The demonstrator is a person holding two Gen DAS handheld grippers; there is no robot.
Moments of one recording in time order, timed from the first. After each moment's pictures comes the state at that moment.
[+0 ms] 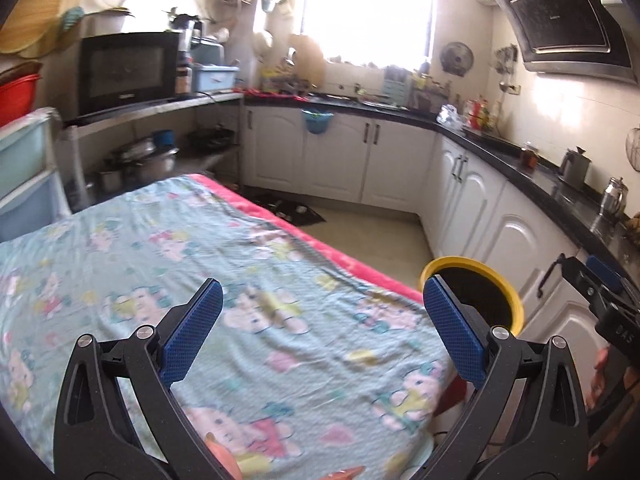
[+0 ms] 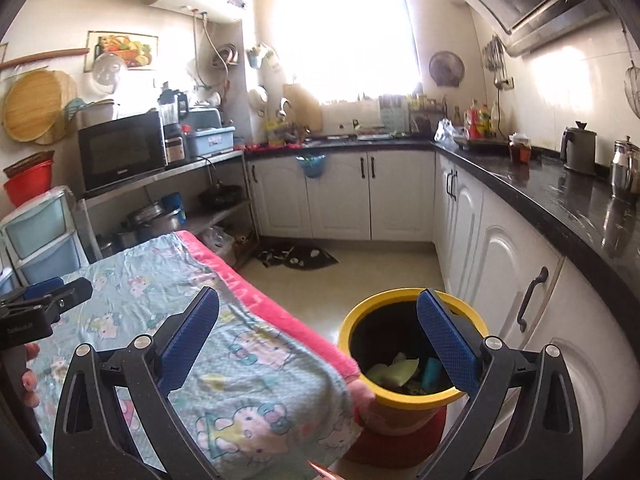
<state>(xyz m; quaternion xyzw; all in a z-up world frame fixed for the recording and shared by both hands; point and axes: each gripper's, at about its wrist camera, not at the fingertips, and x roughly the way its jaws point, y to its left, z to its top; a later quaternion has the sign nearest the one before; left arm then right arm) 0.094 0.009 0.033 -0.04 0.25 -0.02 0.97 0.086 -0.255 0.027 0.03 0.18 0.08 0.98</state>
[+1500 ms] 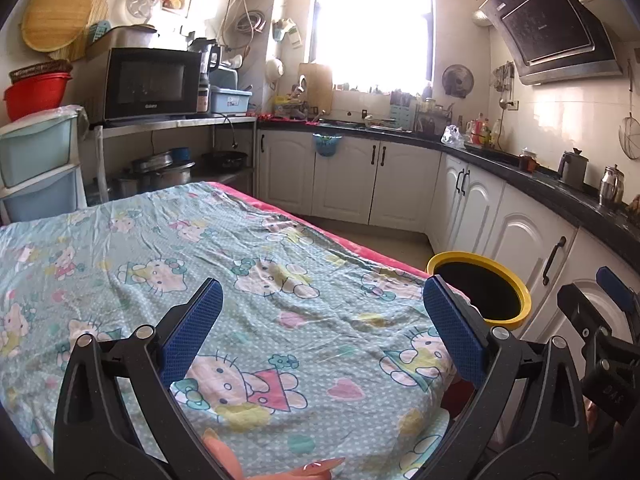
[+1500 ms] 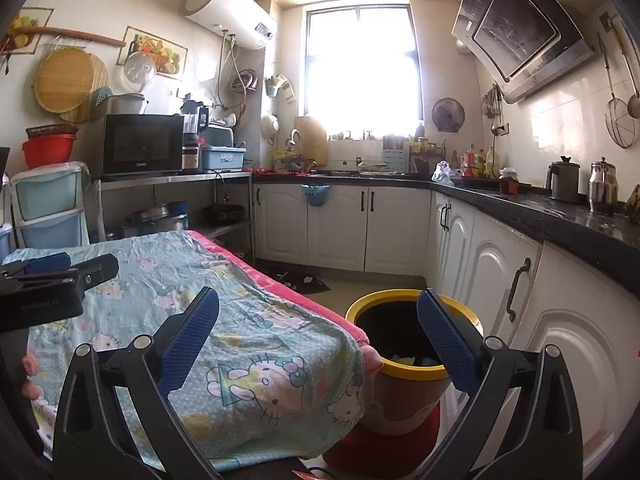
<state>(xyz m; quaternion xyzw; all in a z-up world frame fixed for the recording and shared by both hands) 0.027 0.002 -0.021 -0.03 0.18 0.00 0.98 -0.007 -0.210 -0.035 -0.01 0.10 0.06 0.99</state>
